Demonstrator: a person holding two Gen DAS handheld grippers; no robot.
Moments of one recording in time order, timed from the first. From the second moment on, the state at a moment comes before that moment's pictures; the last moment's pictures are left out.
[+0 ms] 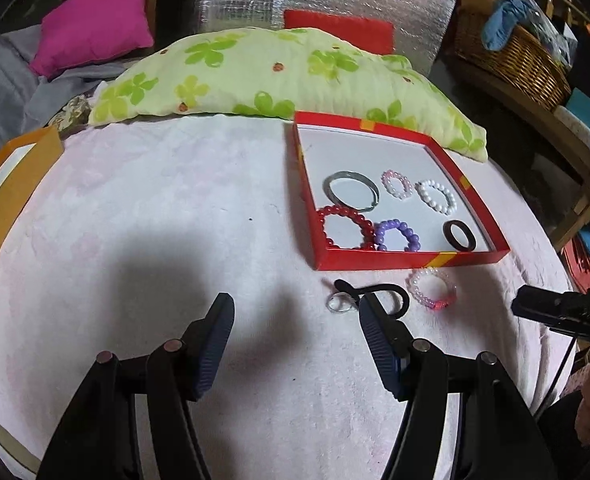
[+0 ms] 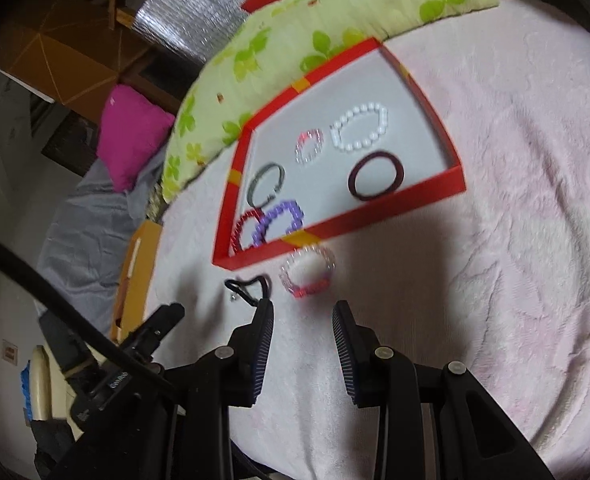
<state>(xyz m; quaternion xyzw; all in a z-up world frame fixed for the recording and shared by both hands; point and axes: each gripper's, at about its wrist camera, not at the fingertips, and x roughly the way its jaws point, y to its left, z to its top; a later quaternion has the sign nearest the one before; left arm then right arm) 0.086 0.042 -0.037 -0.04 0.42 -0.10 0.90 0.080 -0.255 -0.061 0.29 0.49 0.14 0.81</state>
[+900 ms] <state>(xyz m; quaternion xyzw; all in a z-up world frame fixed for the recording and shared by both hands) 0.125 0.018 -0.074 -0.05 0.49 -0.12 0.86 0.114 -0.204 -0.097 0.19 0.50 0.07 0.84</state>
